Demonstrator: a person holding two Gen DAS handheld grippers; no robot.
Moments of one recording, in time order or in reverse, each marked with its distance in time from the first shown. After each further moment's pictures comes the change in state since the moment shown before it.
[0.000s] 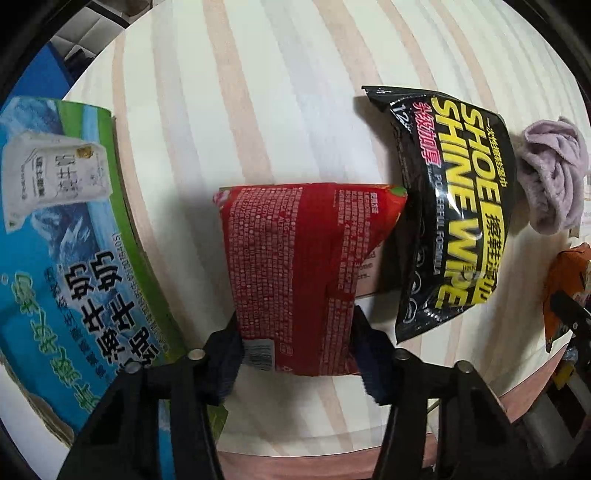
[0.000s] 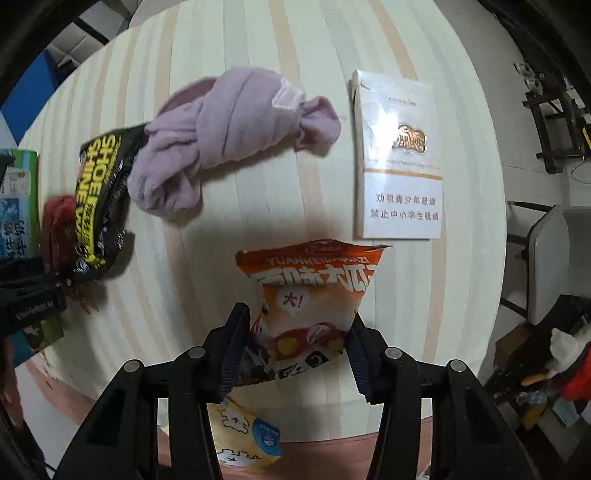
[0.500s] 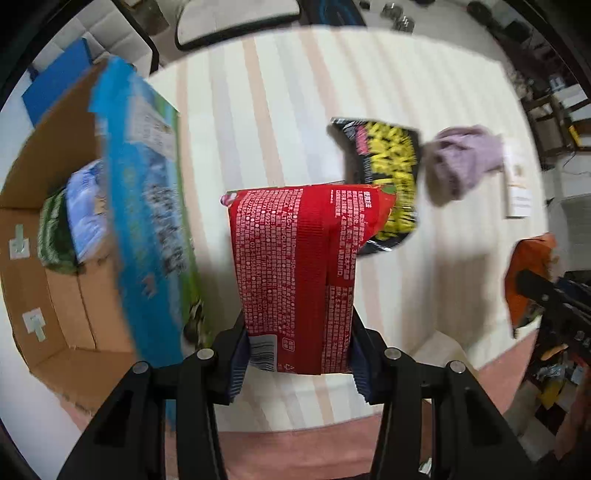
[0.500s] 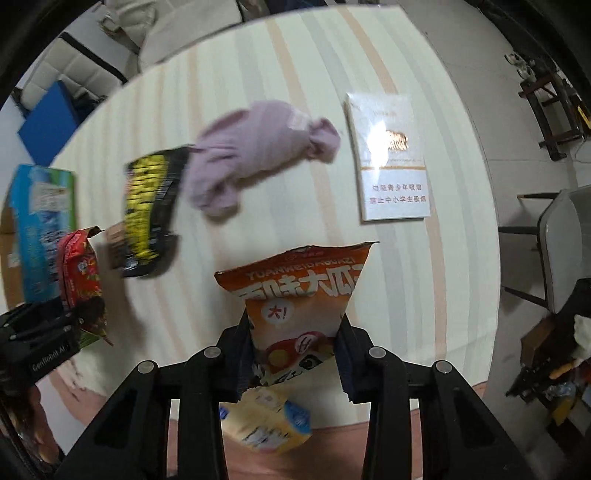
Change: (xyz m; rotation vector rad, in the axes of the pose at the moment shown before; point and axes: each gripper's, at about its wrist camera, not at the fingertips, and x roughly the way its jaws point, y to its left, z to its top) left arm -0.069 0.022 -0.111 -0.050 -0.204 -0.104; right arm -0.052 0.003 -0.048 0.030 -0.123 0.091
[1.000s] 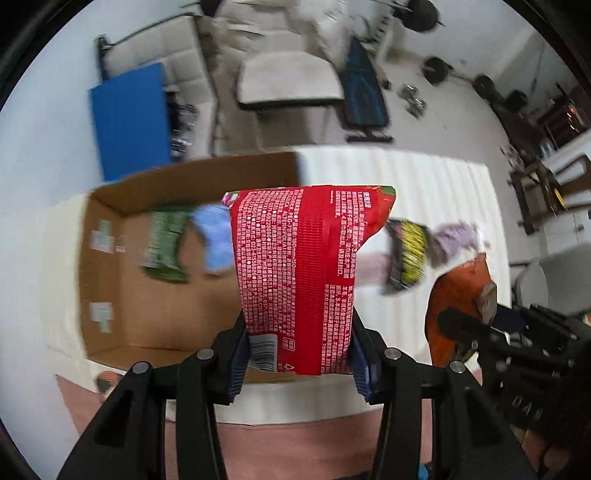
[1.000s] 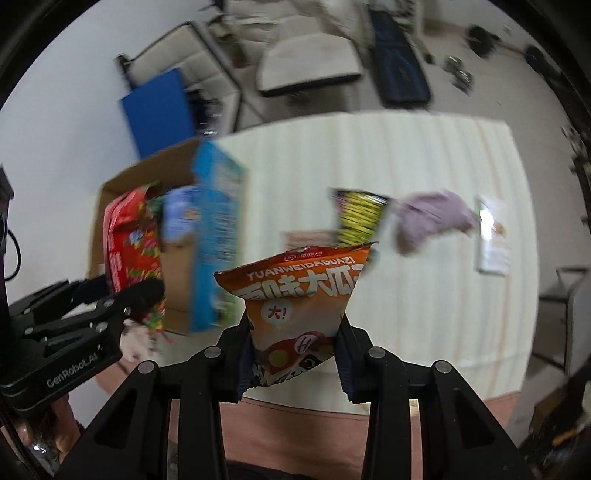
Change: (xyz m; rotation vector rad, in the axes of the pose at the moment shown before) left arm -0.153 0.132 -0.027 -0.126 -0.253 -0.009; right arm -0.111 0.177 -0.031 -0.258 -0.142 0.184
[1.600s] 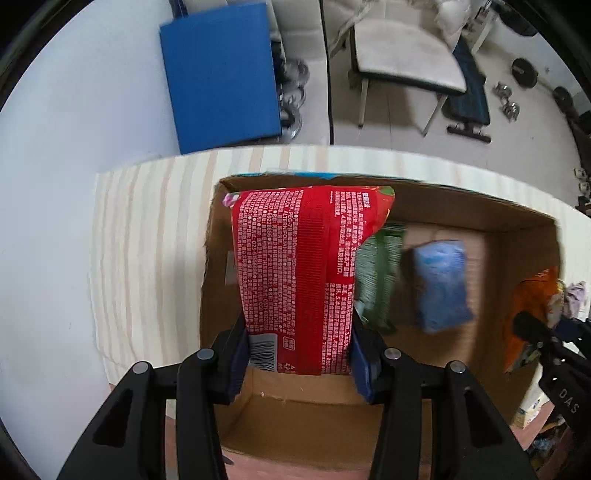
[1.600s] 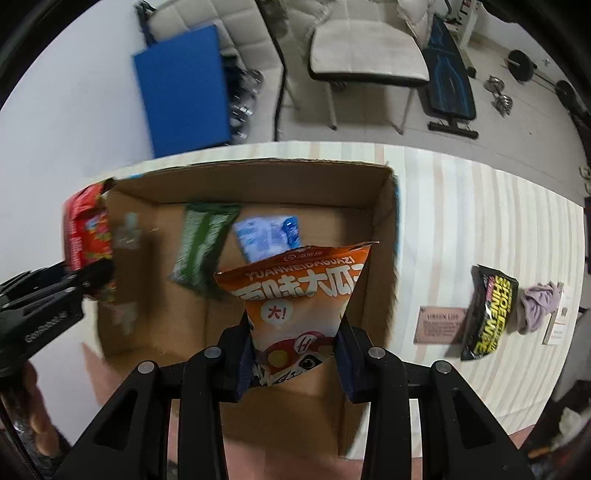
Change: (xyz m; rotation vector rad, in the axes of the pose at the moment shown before) left arm 0.117 0.196 0.103 -0.123 0.197 0.173; right arm 0.144 0.162 0.118 -0.043 0.139 -0.132
